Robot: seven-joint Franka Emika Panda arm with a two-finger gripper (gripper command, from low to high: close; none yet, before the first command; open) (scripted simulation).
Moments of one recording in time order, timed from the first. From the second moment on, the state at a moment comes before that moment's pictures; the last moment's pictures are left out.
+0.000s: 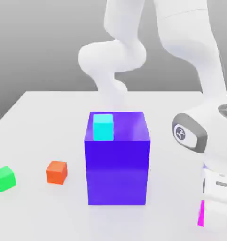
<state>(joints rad) 0.43 0.47 0.08 -2.36 -0.11 2.82 0.20</state>
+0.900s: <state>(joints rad) -0.22 0.09 -0.36 -2.51 0.04 2.65 -0.22</state>
